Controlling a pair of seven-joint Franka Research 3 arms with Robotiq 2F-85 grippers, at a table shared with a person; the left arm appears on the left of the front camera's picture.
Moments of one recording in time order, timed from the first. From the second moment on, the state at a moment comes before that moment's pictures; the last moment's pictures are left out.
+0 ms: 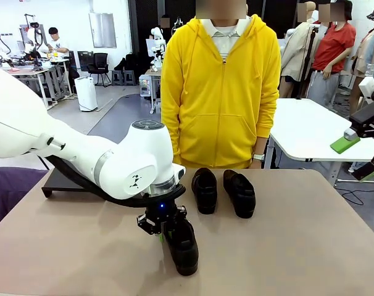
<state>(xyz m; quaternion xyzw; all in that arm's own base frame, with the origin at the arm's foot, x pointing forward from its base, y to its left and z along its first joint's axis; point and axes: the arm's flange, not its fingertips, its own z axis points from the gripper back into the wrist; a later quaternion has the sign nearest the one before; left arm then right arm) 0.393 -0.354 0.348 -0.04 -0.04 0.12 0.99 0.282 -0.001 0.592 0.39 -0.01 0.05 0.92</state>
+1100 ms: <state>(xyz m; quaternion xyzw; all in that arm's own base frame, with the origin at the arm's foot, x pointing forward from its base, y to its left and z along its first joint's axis) 0.338 -0.309 0.547 -0.03 -0.16 -0.01 0.99 0.283 -0.001 0.592 0.39 -0.01 0.05 0.92</state>
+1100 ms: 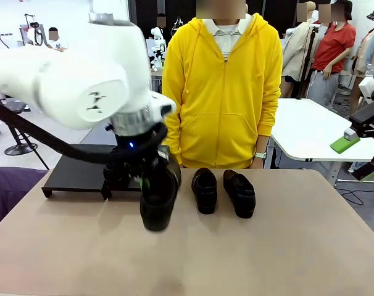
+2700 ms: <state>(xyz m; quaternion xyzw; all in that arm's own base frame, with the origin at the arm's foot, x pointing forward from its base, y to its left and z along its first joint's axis) 0.474 -0.232 0.531 -0.03 -0.31 0.03 0.95 0.283 -0.001 0.592 0.39 -0.01 0.05 0.92</state>
